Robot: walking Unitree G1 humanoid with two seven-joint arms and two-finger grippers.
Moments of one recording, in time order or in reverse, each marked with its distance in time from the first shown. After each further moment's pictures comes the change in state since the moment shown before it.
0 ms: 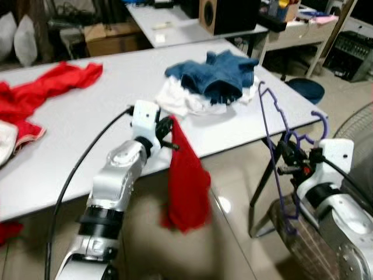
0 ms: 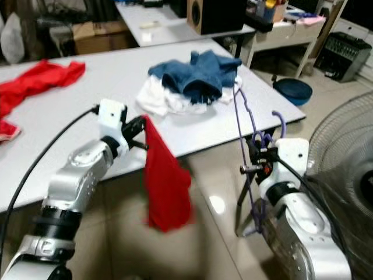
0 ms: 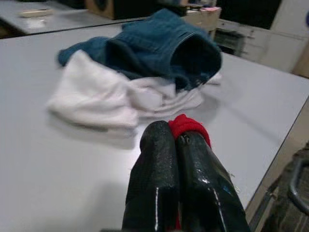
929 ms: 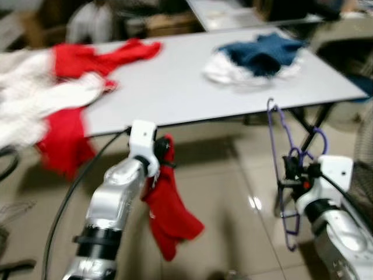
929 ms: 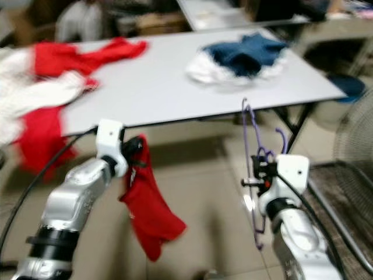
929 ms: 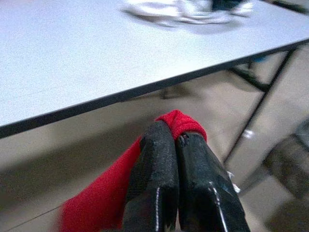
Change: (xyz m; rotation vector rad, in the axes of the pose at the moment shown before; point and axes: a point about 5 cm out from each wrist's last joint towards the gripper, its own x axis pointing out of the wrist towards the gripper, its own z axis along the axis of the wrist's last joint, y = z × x) left arm -0.018 -0.007 -0.036 -0.081 0.111 0.044; right arm -0.016 -0.004 -0.023 0.014 0.068 -0.128
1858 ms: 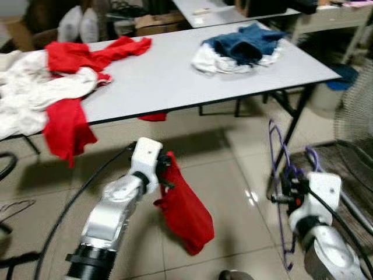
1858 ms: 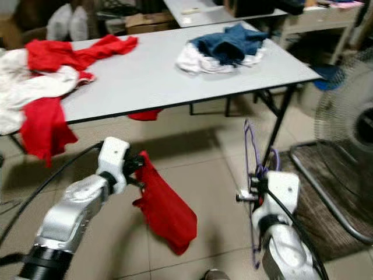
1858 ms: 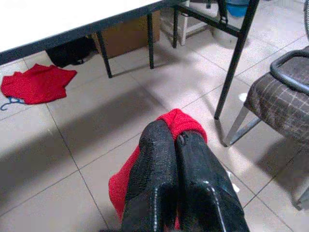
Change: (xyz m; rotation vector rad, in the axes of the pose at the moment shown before) left arm -0.022 -0.001 -0.027 0.119 0.091 -0.027; right arm -0.009 0.015 -0.026 -0.024 0.065 -0.063
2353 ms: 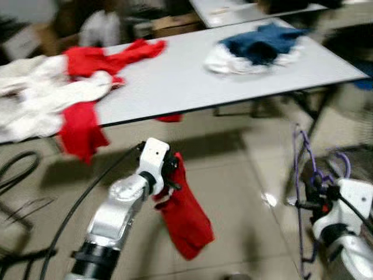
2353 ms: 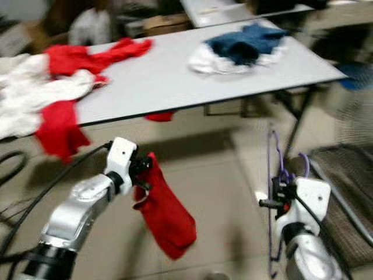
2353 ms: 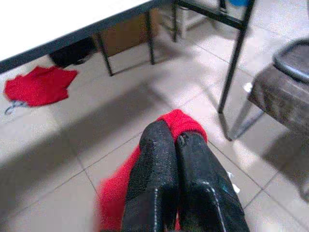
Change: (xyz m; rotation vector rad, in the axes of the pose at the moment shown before) left arm 0.001 0.002 0.001 0.047 0.015 -0.043; right arm -0.017 -0.027 -0.003 0.092 0.035 -0.055
